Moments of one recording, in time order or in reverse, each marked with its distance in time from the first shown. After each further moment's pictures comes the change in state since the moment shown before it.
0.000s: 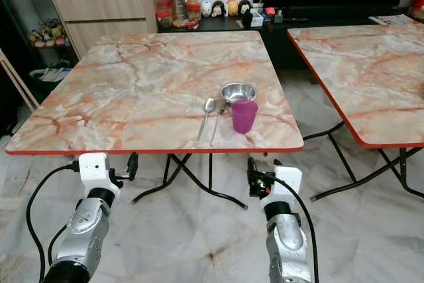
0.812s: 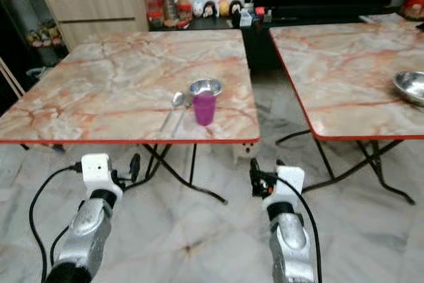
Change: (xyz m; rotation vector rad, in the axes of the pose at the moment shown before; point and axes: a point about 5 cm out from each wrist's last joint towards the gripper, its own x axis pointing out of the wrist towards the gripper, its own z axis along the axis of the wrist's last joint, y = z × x) left arm -0.001 -0.001 -0.002 -0.004 0.011 -0.005; right arm 0.002 -0.003 0.000 -0.008 0.011 -0.001
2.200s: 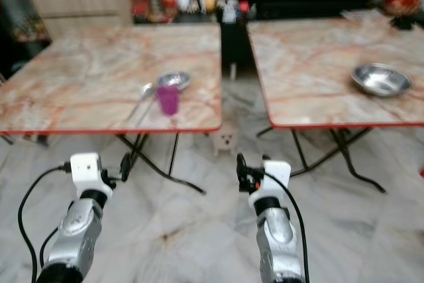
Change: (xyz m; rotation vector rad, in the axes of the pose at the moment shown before) left arm -0.001 -0.002 -0.001 -0.026 0.010 -0.017; right arm 0.003 0.005 0.002 0.010 -0.001 0.016
